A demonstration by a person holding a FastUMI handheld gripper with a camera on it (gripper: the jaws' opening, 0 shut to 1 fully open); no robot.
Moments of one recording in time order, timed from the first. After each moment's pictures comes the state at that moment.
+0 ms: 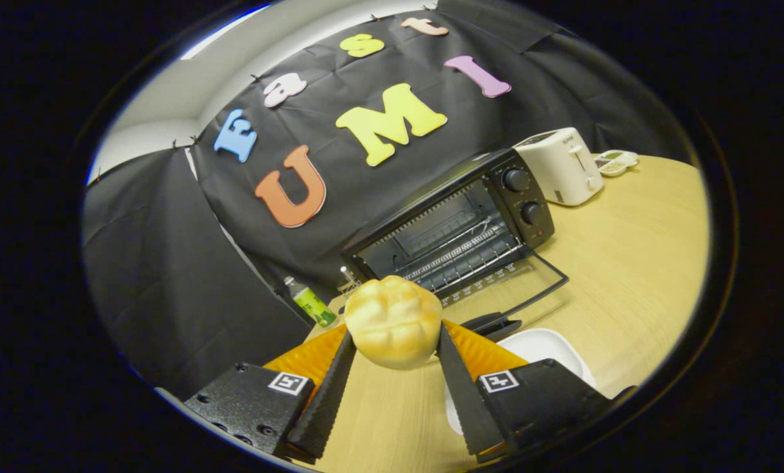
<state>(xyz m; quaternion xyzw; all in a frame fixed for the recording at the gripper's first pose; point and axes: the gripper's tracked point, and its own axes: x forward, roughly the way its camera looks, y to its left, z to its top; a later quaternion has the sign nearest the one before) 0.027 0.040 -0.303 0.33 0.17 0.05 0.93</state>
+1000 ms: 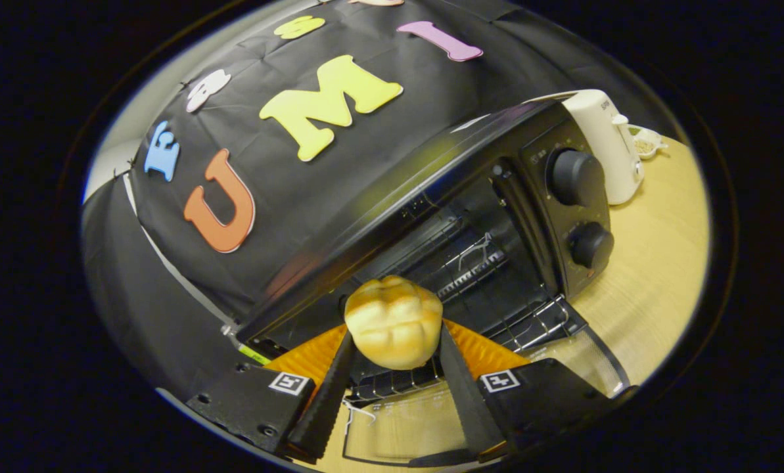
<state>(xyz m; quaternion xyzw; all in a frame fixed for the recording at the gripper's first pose) 0.224 -0.028 -0.365 0.34 0.24 -0.01 0.91</state>
